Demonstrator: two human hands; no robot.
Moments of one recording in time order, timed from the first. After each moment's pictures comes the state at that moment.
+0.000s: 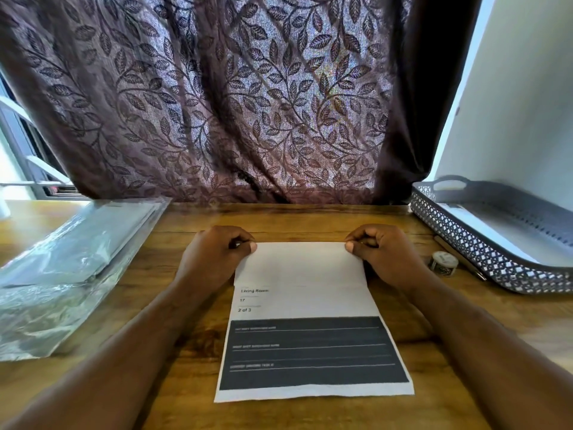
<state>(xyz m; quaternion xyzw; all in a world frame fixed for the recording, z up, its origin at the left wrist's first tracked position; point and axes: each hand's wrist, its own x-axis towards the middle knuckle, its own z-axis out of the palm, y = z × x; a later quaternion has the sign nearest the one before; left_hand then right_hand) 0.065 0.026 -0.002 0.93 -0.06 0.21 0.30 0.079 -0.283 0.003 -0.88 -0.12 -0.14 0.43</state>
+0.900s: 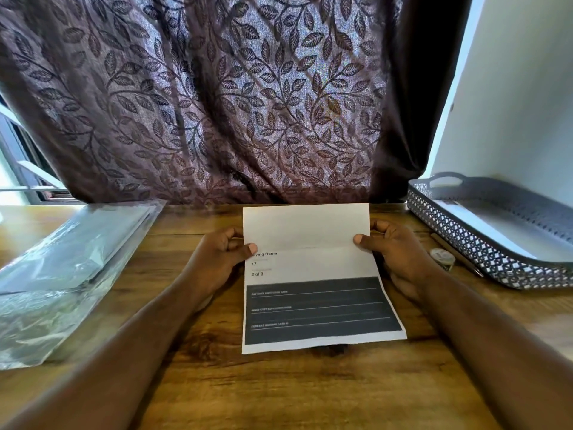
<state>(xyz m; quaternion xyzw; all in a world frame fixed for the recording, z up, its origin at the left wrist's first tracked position) 0.061 0.012 -0.006 0.74 -0.06 0.03 0.67 0.092 -0.298 -0.008 -0.70 -0.06 -0.03 0.71</state>
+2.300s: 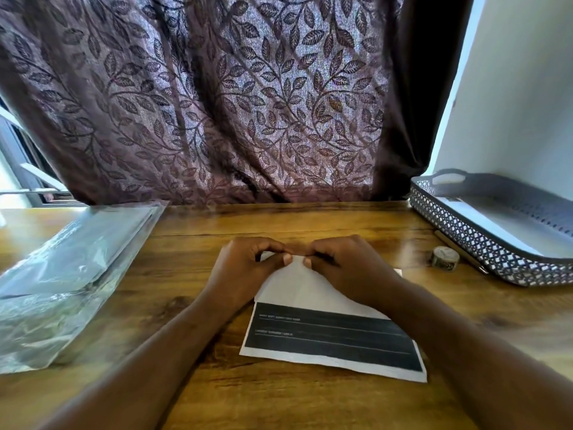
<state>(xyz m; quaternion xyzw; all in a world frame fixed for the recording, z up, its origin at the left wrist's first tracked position) 0.049 -0.013 -0.006 0.87 -0.17 0.18 0.43 0.046 -0.228 0.017 -0.92 -0.29 -0.11 0.25</state>
